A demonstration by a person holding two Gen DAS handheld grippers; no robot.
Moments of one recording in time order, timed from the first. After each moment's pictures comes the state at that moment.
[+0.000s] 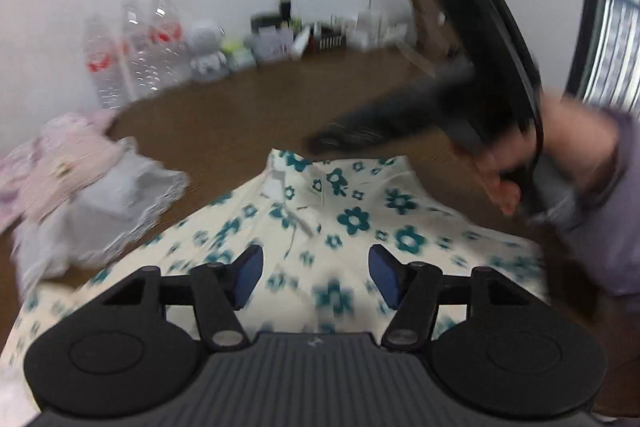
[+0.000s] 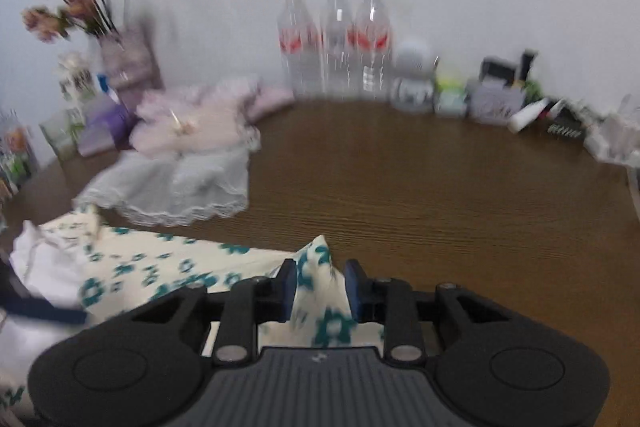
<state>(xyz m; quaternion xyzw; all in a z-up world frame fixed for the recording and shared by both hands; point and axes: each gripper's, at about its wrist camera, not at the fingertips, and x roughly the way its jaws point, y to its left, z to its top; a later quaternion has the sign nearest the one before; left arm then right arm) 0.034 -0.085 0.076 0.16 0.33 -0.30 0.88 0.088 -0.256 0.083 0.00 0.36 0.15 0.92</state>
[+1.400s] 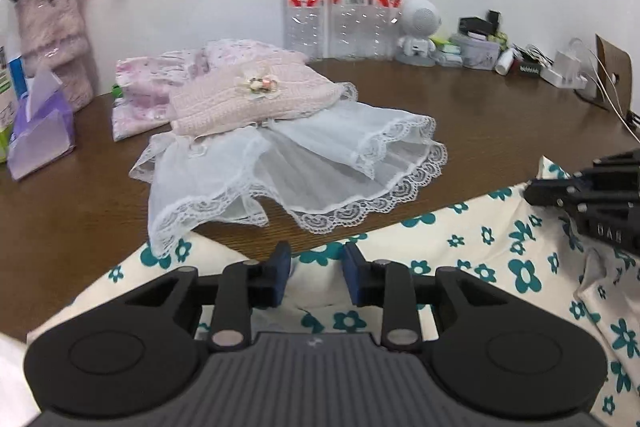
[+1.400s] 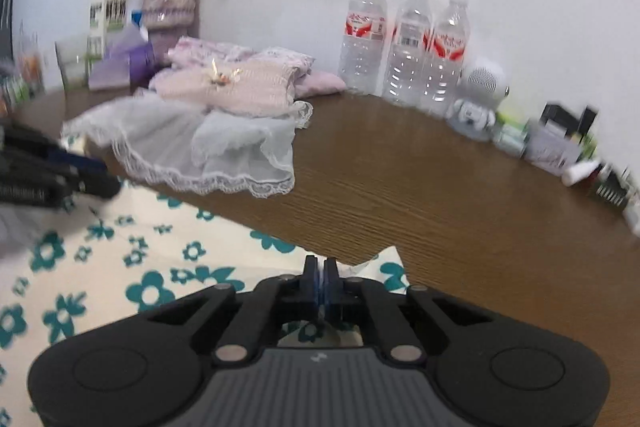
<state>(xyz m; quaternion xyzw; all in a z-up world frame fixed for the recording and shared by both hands) 0.110 0.042 0.040 0.04 0.33 -0.11 0.94 0.092 -0.182 0.026 -0.12 0.30 0.16 0.93</state>
